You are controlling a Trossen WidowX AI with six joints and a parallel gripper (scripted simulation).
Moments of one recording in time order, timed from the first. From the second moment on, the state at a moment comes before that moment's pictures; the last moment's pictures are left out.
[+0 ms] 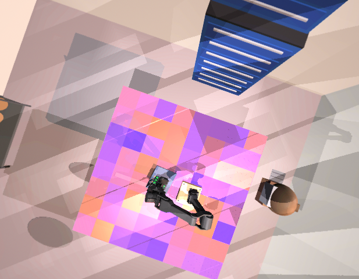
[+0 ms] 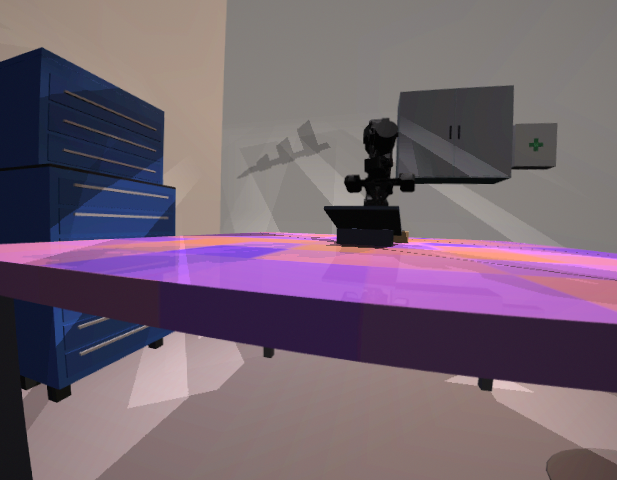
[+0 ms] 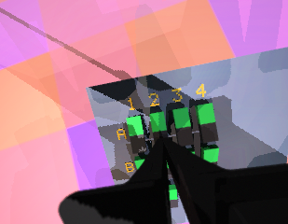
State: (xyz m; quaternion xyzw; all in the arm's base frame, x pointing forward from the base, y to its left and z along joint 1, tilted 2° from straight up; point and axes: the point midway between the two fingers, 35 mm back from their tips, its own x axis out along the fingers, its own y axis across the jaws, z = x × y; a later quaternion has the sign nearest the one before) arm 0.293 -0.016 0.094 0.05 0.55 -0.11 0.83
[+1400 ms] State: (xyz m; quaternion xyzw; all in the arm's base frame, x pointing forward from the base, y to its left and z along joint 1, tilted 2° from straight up) arm 0.294 -0.016 0.089 0.05 0.55 -0.11 0.83
